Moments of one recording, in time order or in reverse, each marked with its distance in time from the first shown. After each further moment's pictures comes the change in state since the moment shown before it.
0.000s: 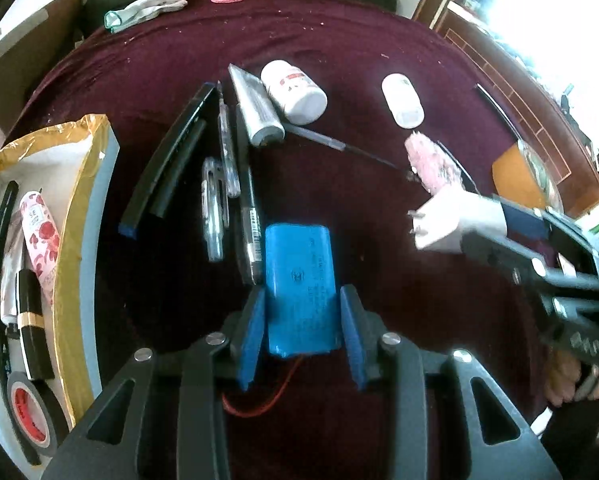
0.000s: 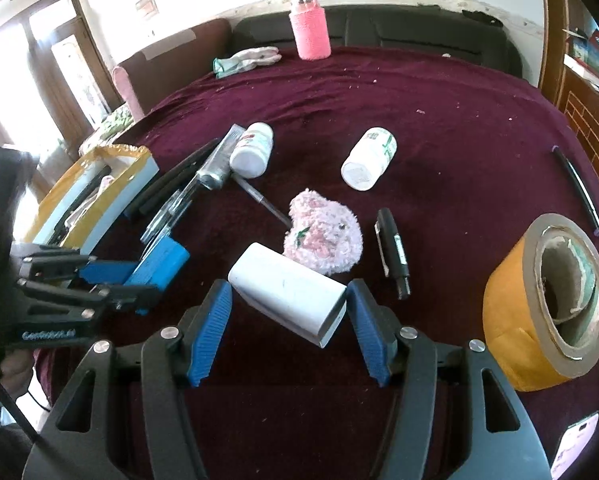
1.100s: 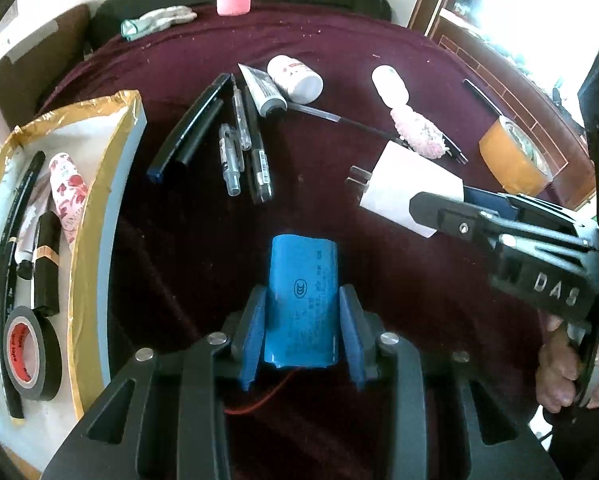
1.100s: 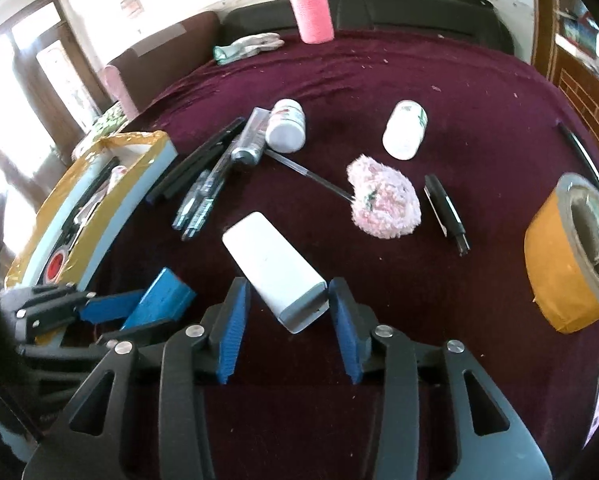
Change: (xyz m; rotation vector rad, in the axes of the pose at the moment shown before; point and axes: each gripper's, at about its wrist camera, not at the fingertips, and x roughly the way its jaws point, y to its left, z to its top) left arm -0.020 -0.006 -0.056 0.026 -0.080 0.033; right arm 0.009 0.040 -0.015 0.083 0.031 -0.021
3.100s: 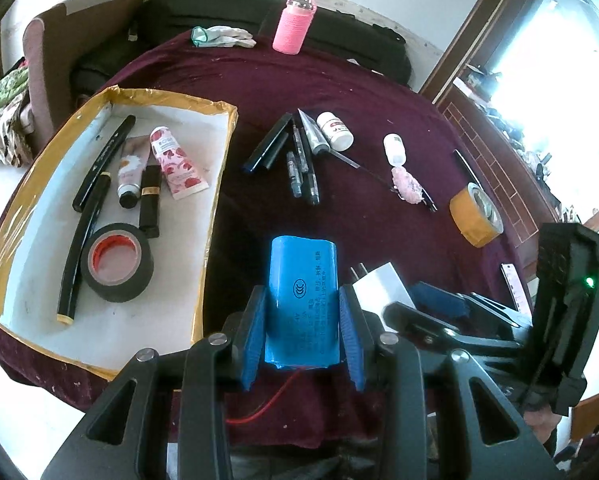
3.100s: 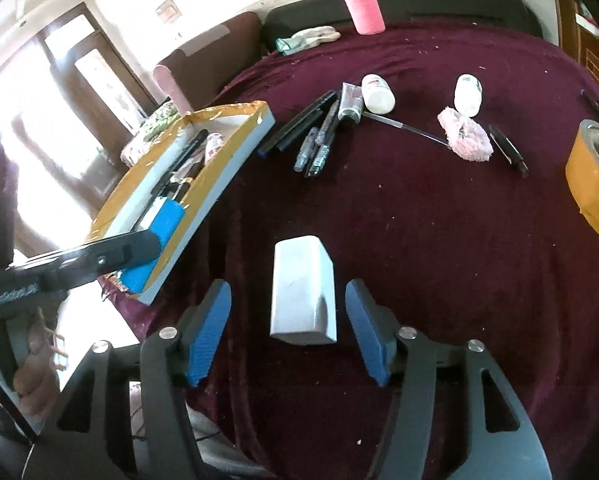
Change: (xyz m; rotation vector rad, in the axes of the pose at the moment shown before) left arm -0.098 0.053 -0.042 -0.214 -0.124 -0.096; right arm -0.037 0.063 -0.054 0.009 0.010 0.181
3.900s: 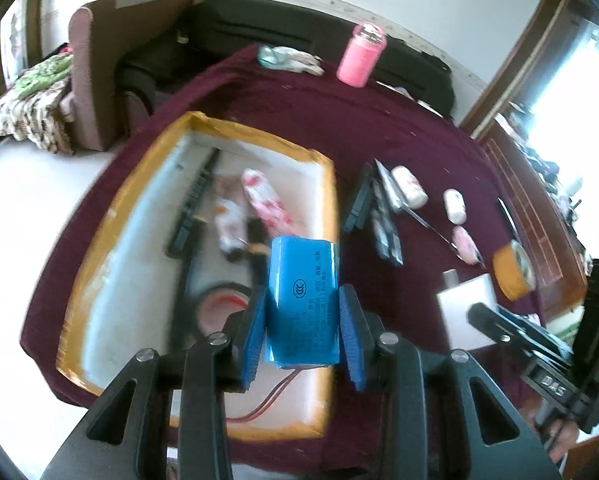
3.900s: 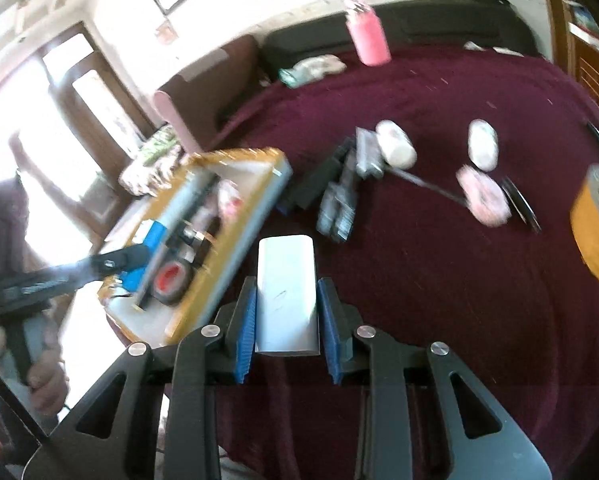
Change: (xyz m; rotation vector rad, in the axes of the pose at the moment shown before) left arm -0.024 0.085 0.047 -0.112 -0.054 0.110; right arm -0.012 0.032 0.044 0.006 -0.099 0.007
